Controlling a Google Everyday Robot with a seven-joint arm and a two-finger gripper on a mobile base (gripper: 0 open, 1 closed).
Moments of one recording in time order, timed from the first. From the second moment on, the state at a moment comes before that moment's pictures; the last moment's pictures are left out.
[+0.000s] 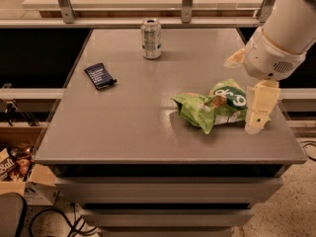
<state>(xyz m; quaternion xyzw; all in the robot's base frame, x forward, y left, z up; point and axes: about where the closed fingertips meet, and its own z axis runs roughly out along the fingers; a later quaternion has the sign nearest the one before) 0.482 -0.184 0.903 -0.70 0.70 0.04 0.13</state>
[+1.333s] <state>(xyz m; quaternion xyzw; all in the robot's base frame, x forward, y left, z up) 0.518 -0.172 0.864 -0.77 0.63 0.05 0.12</state>
